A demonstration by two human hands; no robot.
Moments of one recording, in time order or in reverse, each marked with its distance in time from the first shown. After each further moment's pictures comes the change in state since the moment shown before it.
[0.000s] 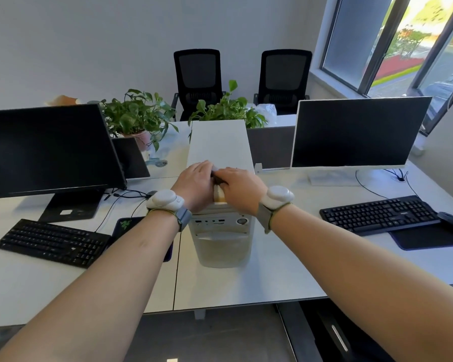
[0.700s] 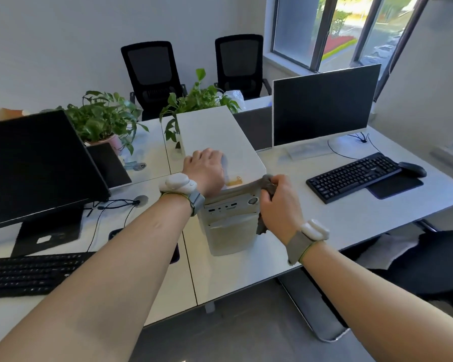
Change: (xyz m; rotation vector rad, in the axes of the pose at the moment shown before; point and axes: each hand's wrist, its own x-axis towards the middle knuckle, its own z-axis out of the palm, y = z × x) left_hand 0.007 -0.009 -0.004 0.210 -0.159 0.044; right_hand -0.097 -0.037 0.050 0.448 0.557 0.721
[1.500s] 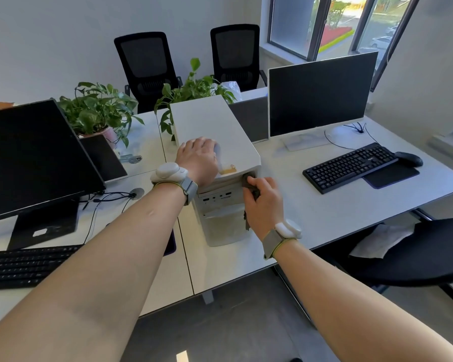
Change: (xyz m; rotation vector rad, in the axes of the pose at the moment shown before) left_hand -0.001 0.000 0.002 -0.052 0.059 0.001; right_hand -0.019 0.024 0.042 0.080 0.164 -0.175
